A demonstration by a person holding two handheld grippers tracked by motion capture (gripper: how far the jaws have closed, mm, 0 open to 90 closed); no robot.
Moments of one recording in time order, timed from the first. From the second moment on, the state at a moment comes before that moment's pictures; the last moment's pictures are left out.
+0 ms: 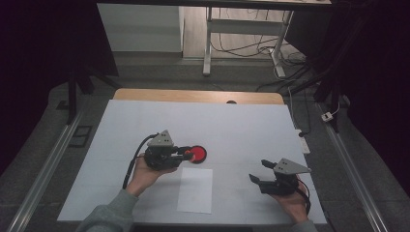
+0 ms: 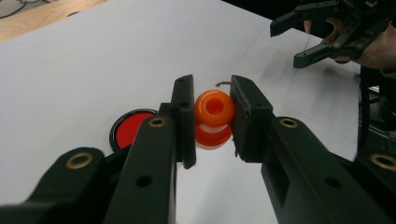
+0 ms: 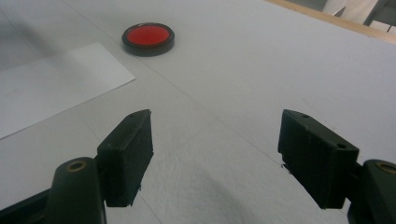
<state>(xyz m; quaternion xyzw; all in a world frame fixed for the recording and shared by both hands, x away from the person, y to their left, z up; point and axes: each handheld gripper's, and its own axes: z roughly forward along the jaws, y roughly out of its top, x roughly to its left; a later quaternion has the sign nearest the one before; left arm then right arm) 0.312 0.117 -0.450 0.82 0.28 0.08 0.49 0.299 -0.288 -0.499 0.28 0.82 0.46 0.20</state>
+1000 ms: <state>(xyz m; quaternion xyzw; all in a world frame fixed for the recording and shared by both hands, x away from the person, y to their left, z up) 0.315 0.115 -0.451 0.82 0.28 0.08 0.49 0.307 -0.243 -0.487 0.26 0.82 0.48 0.18</state>
